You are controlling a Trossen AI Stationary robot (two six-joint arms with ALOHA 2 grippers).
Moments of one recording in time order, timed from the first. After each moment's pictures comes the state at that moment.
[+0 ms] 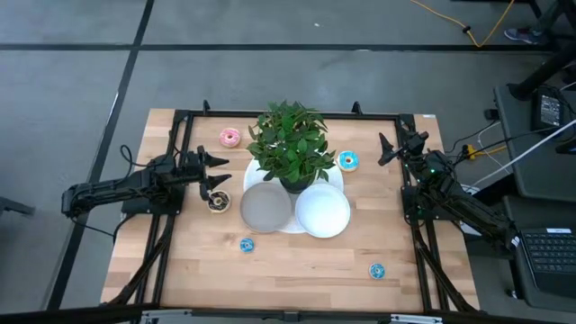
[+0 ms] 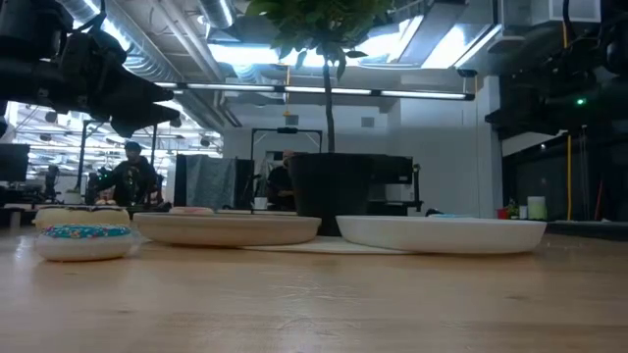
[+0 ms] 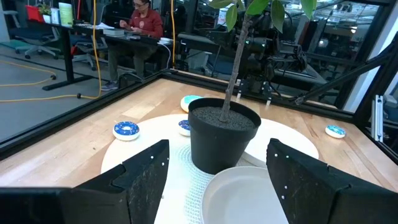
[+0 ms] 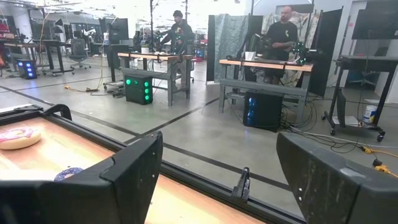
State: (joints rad) left arm 0.28 0.08 0.01 0.03 0.02 -0.18; right arm -0.65 0.00 0.01 0.07 0.37 -0.06
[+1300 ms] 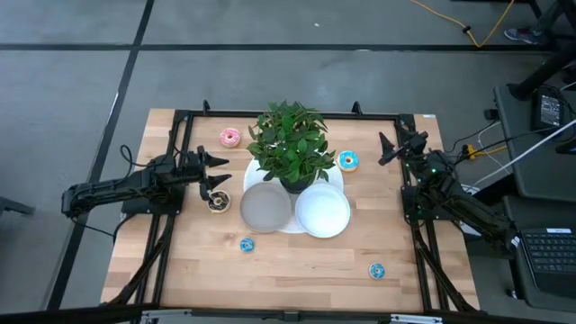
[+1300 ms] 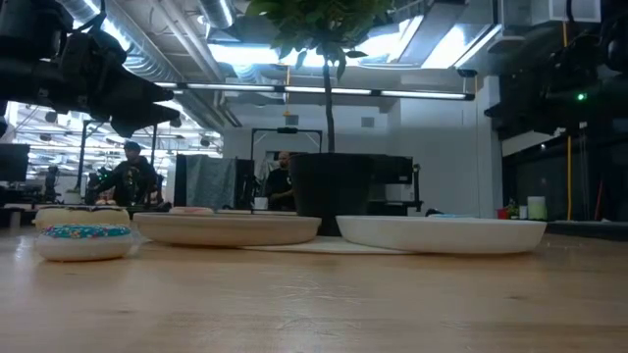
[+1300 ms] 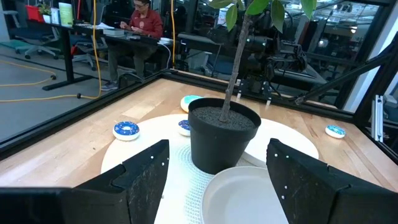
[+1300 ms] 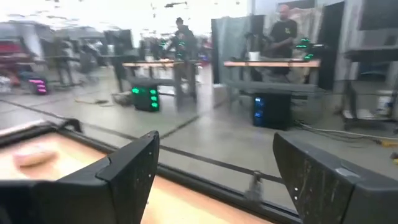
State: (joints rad) left arm 0.28 0.08 0.01 0.03 0.02 -0.18; right arm -0.65 0.01 0.03 0.09 0.31 0.05
